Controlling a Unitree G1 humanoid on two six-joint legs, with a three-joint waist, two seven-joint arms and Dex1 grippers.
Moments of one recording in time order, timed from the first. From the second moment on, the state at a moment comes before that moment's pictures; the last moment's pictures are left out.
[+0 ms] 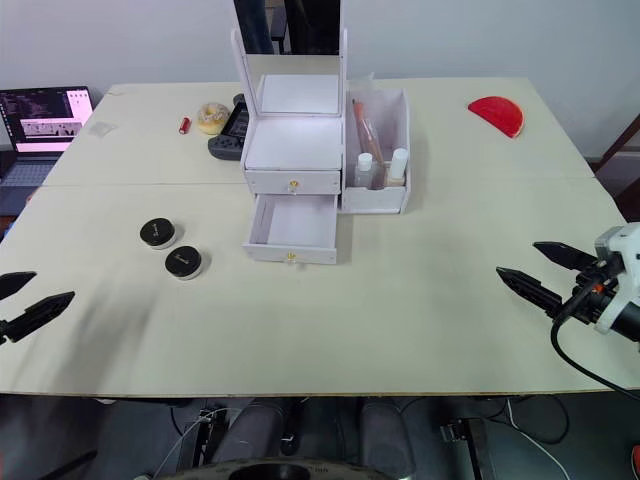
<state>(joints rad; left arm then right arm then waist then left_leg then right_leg) 0.36 0.83 0.80 -0.16 -0.60 0.49 -0.96 0.17 -0.88 -0.67 -0.24 0.66 0.59 0.97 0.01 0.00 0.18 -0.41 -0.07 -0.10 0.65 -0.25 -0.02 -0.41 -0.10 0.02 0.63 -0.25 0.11</state>
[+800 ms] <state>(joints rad) 0.08 0.41 0.32 -0.22 -0.41 0.42 -0.47 -0.45 -0.86 -0.12 -0.39 0.76 0.73 0.94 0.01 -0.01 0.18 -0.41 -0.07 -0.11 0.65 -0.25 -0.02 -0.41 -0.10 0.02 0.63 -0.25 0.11</state>
